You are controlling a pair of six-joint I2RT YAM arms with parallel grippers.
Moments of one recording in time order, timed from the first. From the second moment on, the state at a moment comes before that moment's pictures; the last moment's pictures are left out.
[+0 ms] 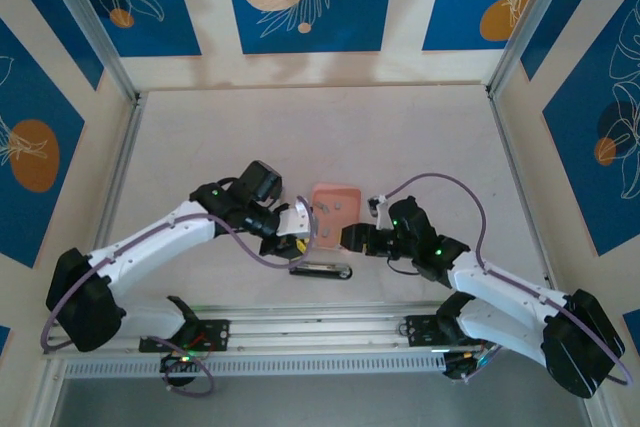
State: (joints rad) left arm -0.76 1.31 1.01 -0.77 0.64 0.73; right arm 0.70 0.92 0.39 -0.08 -0.37 0.87
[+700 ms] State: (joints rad) left arm -0.86 1.50 1.16 -0.87 0.54 0.73; right arm 0.67 0.79 0.23 -0.16 -0.53 1.14
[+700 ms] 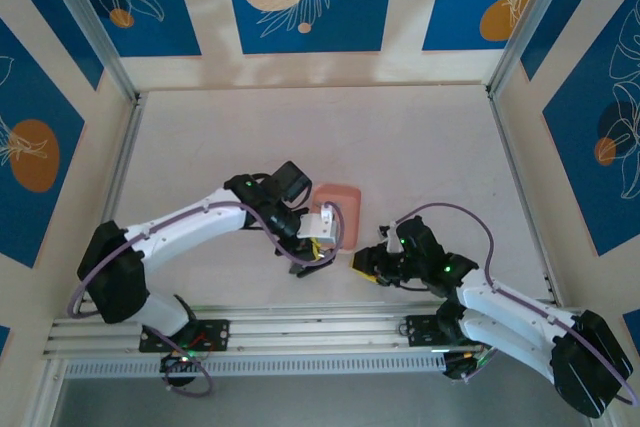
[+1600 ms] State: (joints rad) left arm -1.04 1.84 1.46 -1.19 0.17 0.57; right arm 0.50 0.72 0.23 -0.27 -0.64 1.02
